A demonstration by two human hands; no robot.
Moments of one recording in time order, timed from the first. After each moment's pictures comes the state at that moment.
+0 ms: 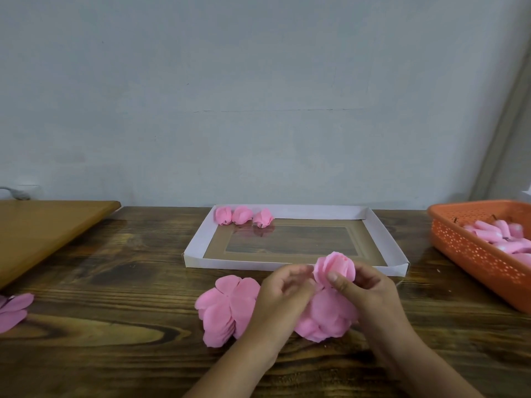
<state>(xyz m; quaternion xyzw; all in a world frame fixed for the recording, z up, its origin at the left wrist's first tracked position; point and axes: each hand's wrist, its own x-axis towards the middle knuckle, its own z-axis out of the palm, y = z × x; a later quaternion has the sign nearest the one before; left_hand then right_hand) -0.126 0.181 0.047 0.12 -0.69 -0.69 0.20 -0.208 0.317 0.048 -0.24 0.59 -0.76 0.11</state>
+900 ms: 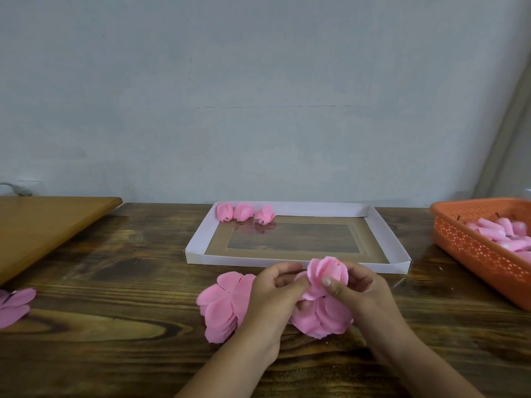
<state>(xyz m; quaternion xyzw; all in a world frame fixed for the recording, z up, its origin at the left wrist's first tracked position) -0.127 0.179 0.048 0.22 -0.61 -0.74 0.18 -0.201 0.317 0.050 -0.29 0.60 -0.73 0.15</state>
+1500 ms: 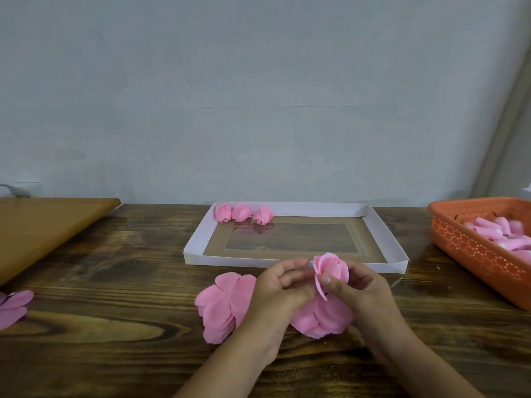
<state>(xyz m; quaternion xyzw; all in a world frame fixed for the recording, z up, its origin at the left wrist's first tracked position) -0.128 0.179 0.045 0.12 -0.59 -0.78 0.17 -0.205 0.316 0.047 -0.25 0.59 -0.75 0.16</state>
